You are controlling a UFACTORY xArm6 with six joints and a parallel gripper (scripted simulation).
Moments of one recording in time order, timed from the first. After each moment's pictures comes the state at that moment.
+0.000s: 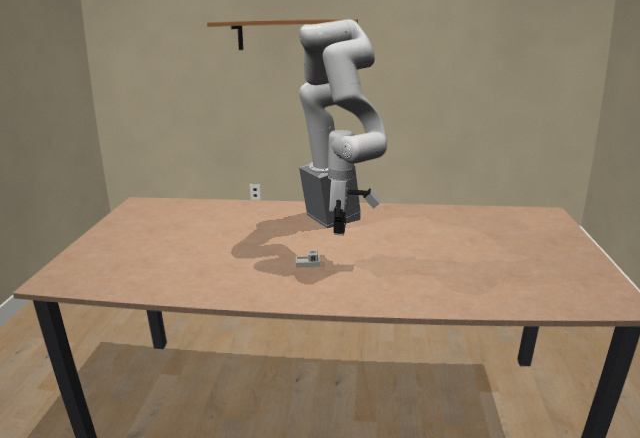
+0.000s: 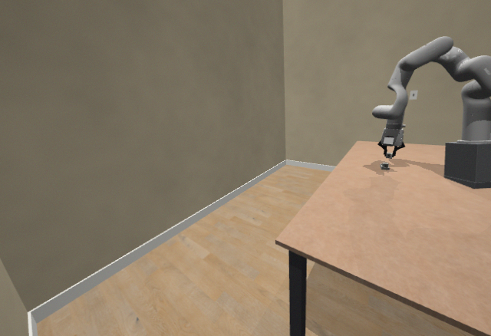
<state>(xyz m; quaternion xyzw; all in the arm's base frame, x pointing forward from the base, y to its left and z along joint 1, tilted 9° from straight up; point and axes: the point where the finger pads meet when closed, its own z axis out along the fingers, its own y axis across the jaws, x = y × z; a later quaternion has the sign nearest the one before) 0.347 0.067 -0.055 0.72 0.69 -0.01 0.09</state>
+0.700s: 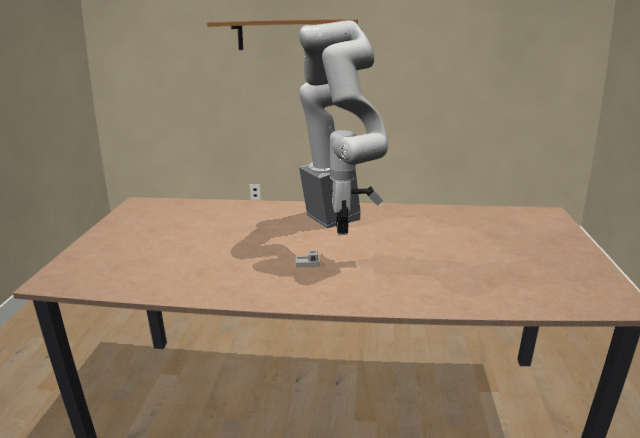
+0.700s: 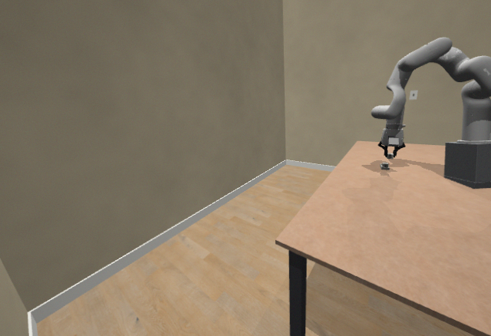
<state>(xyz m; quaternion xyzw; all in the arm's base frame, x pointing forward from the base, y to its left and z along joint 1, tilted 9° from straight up) 0.345 0.074 -0.057 0.64 0.77 -0.02 0.07</state>
